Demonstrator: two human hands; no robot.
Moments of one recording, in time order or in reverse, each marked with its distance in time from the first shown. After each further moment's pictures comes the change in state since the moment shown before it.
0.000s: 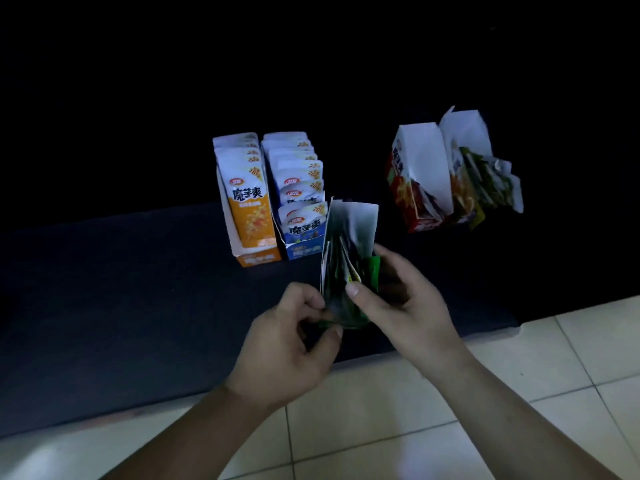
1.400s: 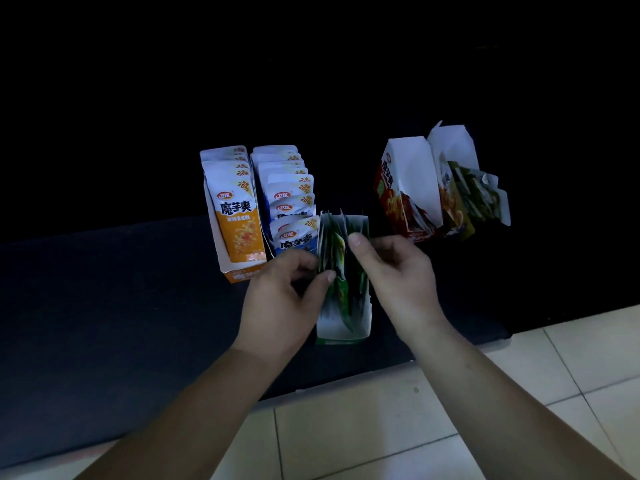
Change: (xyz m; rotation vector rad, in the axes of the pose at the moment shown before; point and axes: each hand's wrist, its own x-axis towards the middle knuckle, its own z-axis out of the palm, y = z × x) left_hand 0.069 0.000 0.004 -0.050 0.236 0.016; right_hand 0.052 -0.027 0.008 0.015 0.268 0.087
